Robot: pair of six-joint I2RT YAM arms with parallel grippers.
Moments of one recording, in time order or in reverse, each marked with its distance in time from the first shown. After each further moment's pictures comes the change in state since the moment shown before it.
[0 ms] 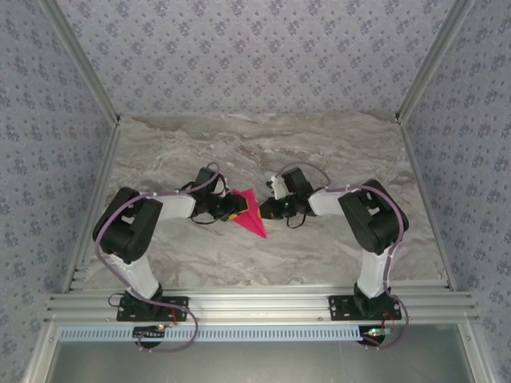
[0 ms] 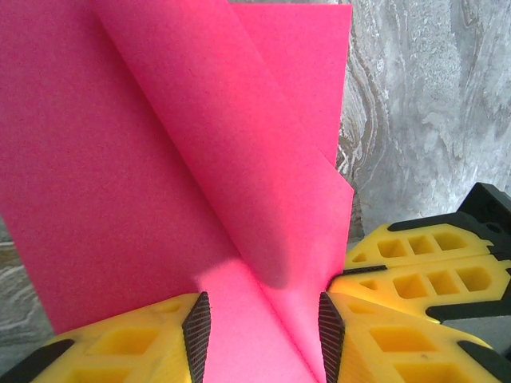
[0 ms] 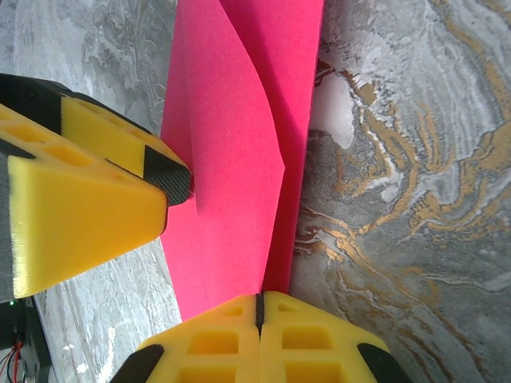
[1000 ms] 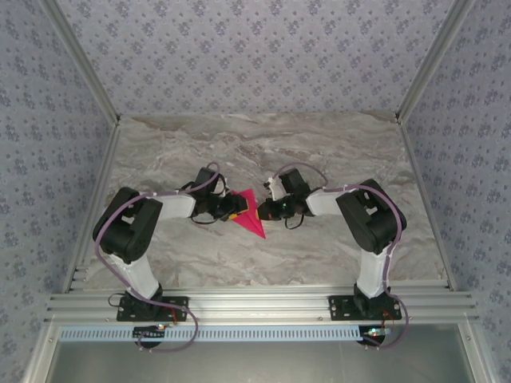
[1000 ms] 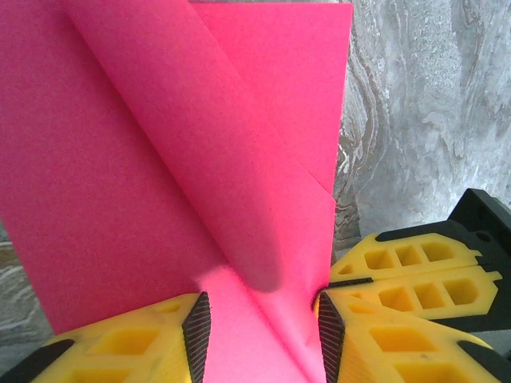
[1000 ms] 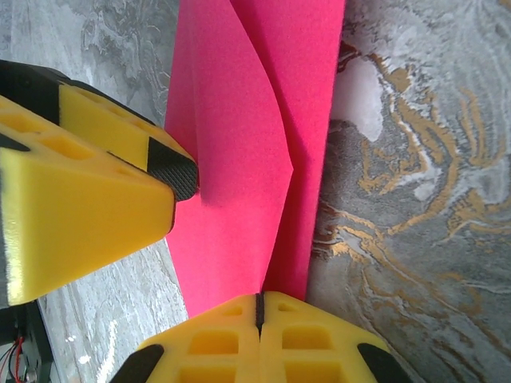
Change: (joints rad) left arm 0.000 0.000 0.001 -0.002 0.000 0.002; right arm 0.021 0.011 0.011 -0.011 -0.001 0.005
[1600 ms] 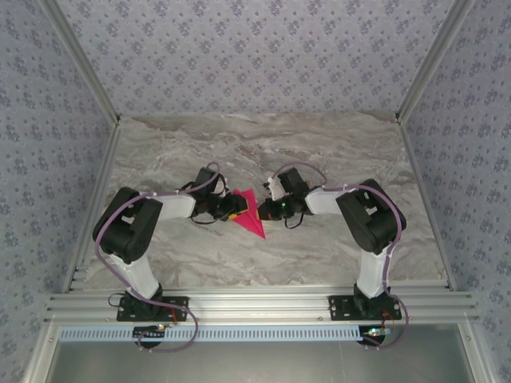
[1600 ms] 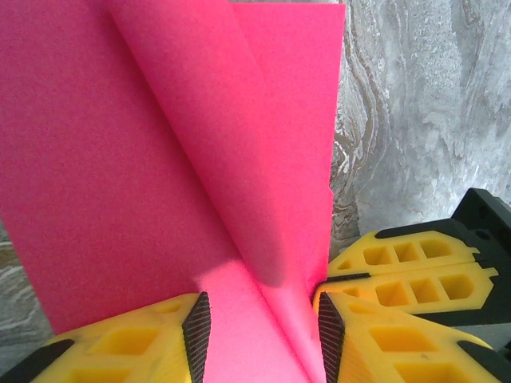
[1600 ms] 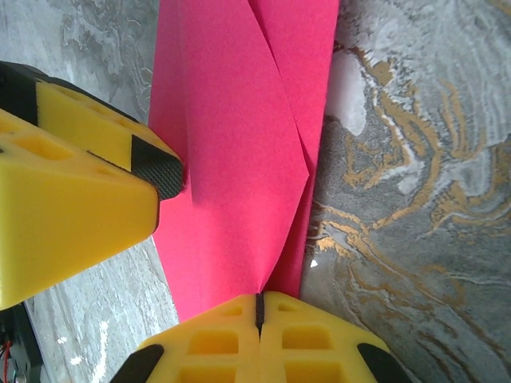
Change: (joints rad) left arm 0.000 0.000 0.000 0.000 0.000 0.000; right arm 0.003 0.000 0.031 -0.072 0.035 -0.016
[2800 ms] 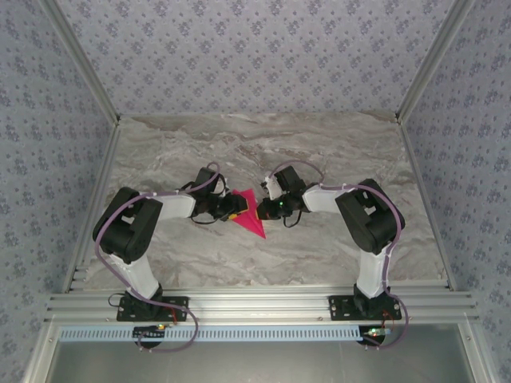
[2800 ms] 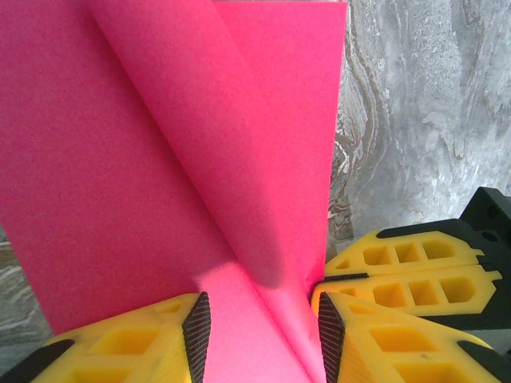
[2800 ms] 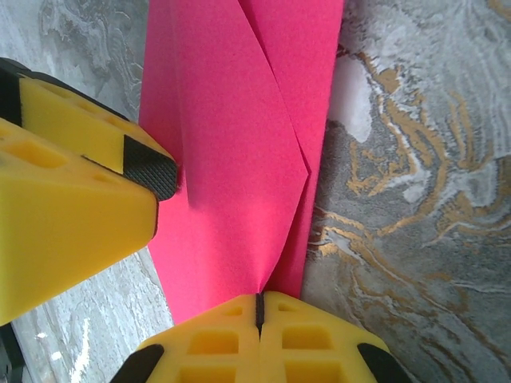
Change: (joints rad) left arm 0.000 0.000 0.000 0.000 0.000 0.000; right arm 0.017 0.006 0.047 -0.081 0.042 -0.034
